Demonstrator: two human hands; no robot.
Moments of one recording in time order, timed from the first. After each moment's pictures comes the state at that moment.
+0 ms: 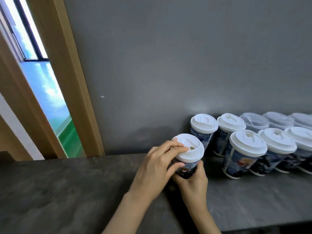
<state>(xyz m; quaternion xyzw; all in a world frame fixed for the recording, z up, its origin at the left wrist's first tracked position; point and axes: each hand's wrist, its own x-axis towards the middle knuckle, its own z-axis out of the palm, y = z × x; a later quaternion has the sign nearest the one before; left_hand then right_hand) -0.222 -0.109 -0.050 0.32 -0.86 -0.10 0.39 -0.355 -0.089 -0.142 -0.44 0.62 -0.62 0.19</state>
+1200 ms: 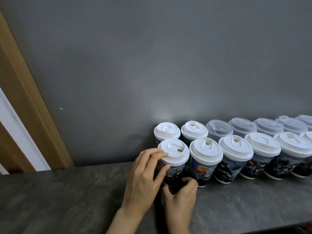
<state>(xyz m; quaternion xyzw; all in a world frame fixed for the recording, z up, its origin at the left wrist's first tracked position) -0.321 -0.098 -0.070 0.33 -0.80 -0.04 0.51 -0.418 -0.069 -0.141 -0.37 0.72 -0.58 0.07</state>
